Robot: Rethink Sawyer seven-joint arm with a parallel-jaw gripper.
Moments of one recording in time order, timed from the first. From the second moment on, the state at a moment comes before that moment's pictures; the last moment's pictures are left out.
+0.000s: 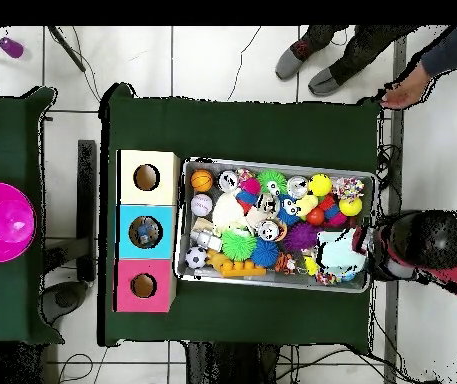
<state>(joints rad) -0.69 -0.76 0.03 1.46 -0.17 1.11 1.53</state>
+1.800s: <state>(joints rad) -0.67 -0.80 0.11 1.08 -0.29 1.49 1.53</state>
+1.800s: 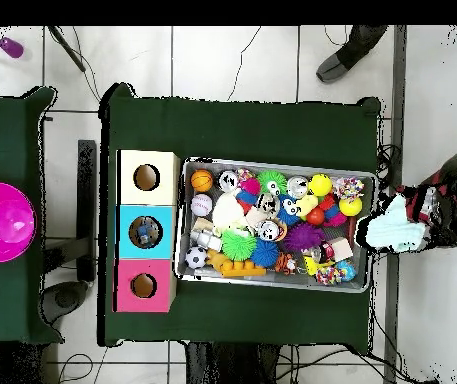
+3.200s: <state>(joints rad) -0.68 -0.86 0.11 1.56 -0.19 0.63 1.53</state>
